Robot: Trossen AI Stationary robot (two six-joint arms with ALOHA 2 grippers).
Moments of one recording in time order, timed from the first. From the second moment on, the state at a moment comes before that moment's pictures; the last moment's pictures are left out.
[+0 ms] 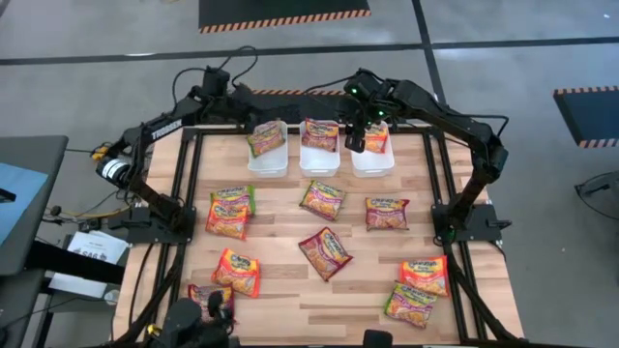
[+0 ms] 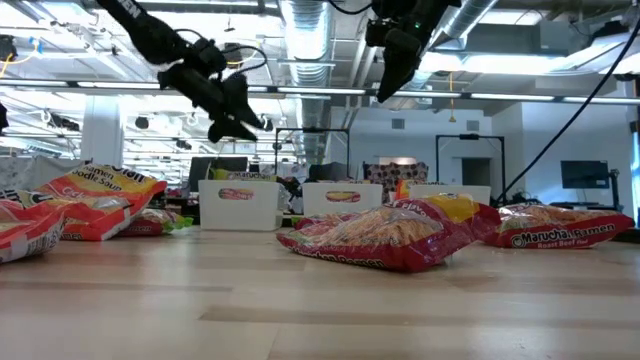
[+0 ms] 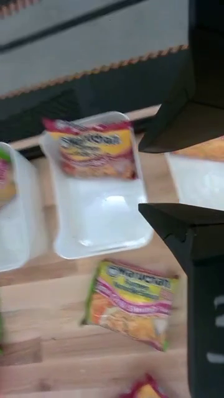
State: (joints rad) left arm 1.04 1.53 1.12 -0.22 0.64 0.04; right arm -0.55 1.70 1.78 -1.05 -0.05 -0.36
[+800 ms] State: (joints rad) left arm 0.53 1.47 1.14 -0.72 0.98 0.20; right arm -0.38 1.69 1.43 -1.26 -0.26 -0.04
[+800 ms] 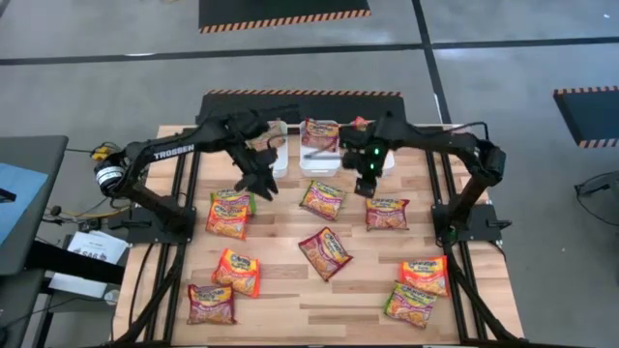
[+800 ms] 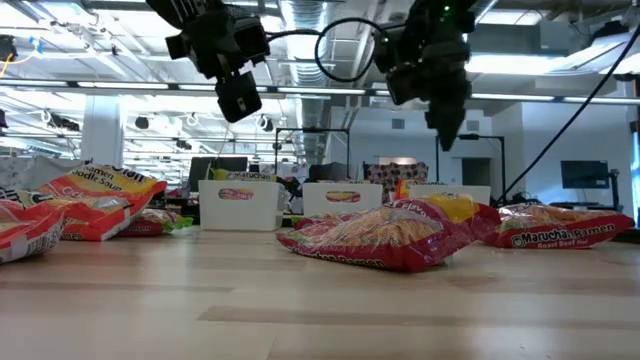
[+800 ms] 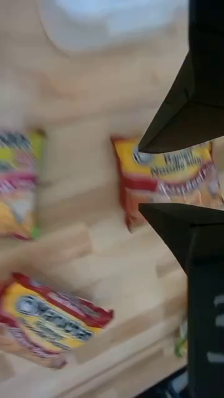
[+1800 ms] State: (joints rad) left arm 0.13 1.47 1.14 -0.67 0.61 0.03; right arm 0.43 1.35 1.03 -1.23 -0.11 1.02
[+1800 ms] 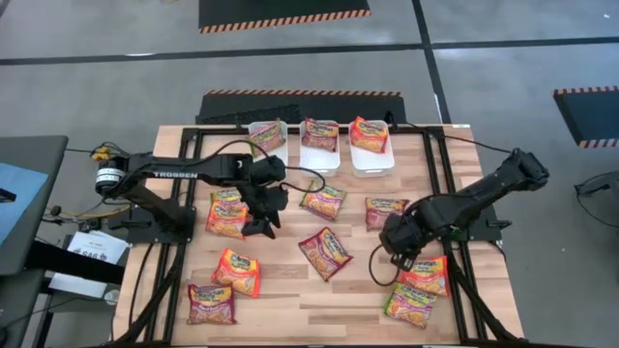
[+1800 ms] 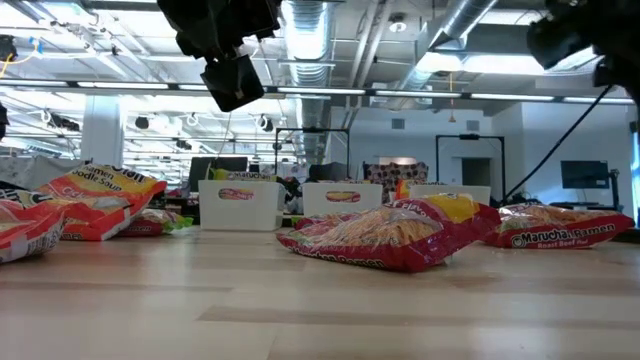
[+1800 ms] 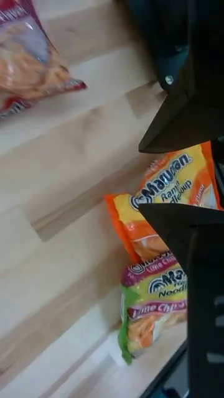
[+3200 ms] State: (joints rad) left arm 0.03 1.47 1.14 -0.56 0.51 -0.07; right arm 0.66 1.21 0.73 -0.93 -0.13 1.02
